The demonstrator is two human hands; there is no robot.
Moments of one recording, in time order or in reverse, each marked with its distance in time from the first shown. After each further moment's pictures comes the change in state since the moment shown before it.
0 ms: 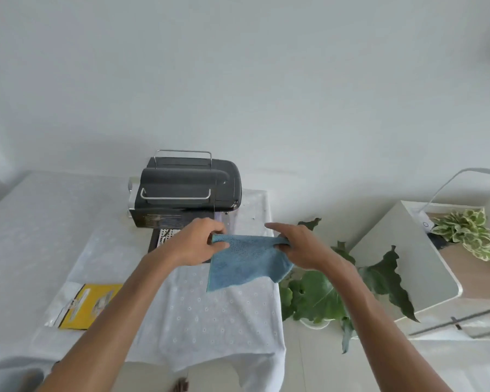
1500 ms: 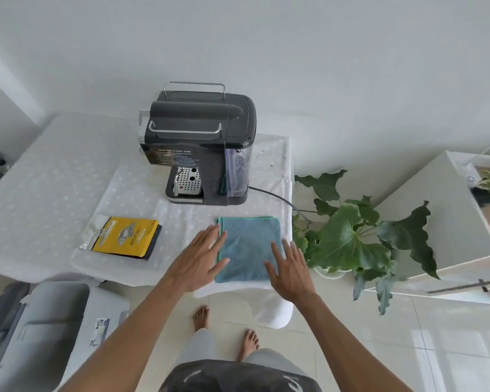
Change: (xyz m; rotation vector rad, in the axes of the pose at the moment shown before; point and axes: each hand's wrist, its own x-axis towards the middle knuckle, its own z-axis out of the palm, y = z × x) left_hand -0.103 -0.074 0.179 0.489 0.049 0.039; right_hand -0.083 0.046 0.220 -0.095 -0.106 0.163
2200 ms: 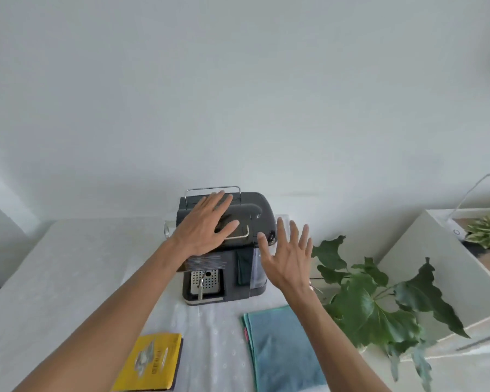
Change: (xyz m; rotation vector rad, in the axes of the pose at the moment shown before) left_hand 0.169 -0.137 -0.221 -0.043 0.237 0.095; right_hand 0.115 -0.169 -0.183 0.253 0.604 0.236
